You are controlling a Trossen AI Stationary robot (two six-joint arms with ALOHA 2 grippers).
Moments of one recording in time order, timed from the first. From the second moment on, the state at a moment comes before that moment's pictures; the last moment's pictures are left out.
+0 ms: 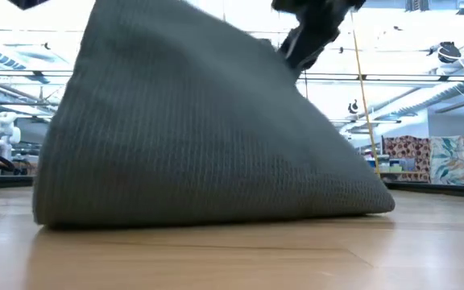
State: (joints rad) left arm -0.76 1.72 1.33 -0.74 -0.99 -1.59; right arm -0.04 1.52 1.32 -0.76 -0.21 -0.07
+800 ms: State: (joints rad) left arm -0.59 1.61 1.38 -1.35 -0.81 -1.70; right arm -0.22 1.68 1.46 -0.43 -0.23 -0.22
